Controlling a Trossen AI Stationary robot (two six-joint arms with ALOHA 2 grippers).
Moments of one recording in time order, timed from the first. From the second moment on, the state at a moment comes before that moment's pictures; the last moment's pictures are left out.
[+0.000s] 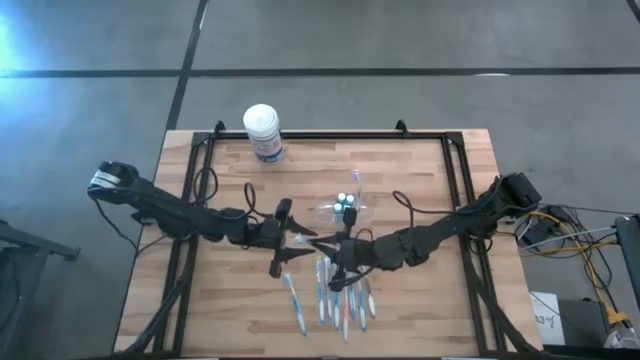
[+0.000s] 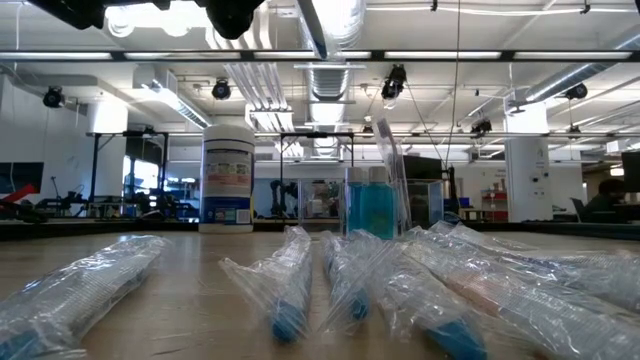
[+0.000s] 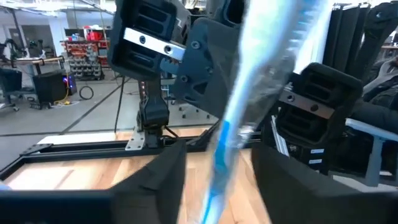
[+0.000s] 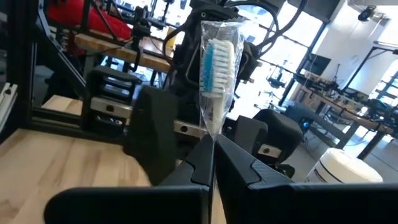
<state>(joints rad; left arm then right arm) -0.29 1.31 0.65 0.76 -0.17 -0.01 0.40 1.68 1.15 0.50 0.62 -0.29</state>
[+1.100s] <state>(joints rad) -0.16 1.09 0.53 0.61 -0.09 0.10 0.45 1.45 1.02 0.12 0.62 0.02</state>
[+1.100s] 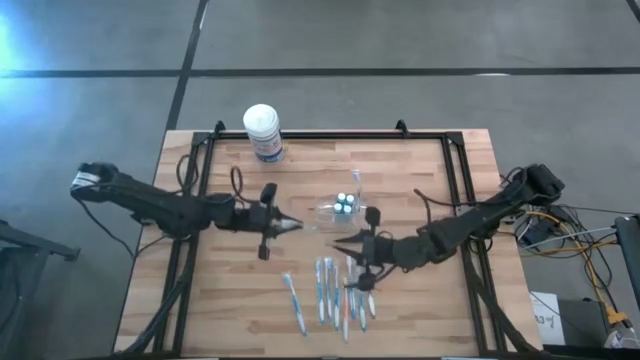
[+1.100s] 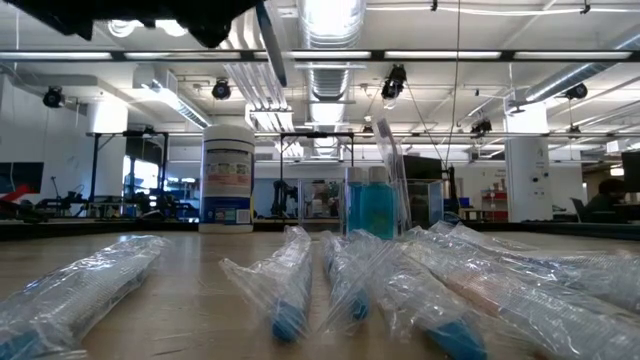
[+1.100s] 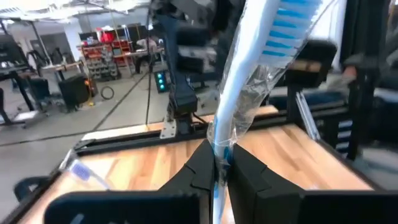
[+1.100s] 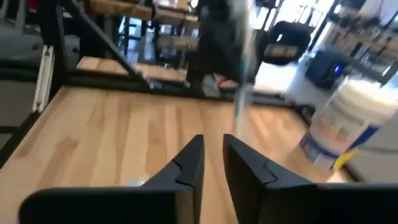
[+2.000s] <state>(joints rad) 0.24 1.50 0.55 0.88 0.17 -0.01 0.43 1.18 0.20 0.92 0.53 0.26</state>
